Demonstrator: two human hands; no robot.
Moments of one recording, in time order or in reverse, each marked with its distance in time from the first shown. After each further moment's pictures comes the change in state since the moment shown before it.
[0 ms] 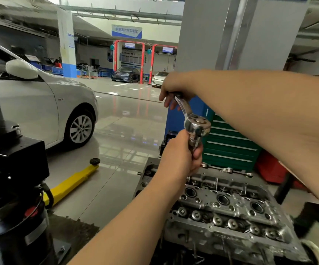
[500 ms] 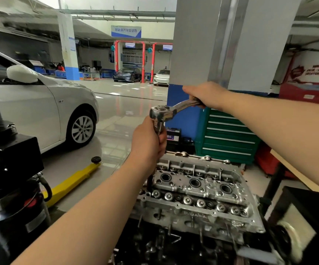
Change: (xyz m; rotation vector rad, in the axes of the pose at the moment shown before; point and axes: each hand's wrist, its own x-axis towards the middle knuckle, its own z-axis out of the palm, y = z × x) left_hand -0.006 0.010 0.020 0.065 0.136 0.037; right_hand -0.093 0.152 -0.034 -0.193 0.309 -0.255
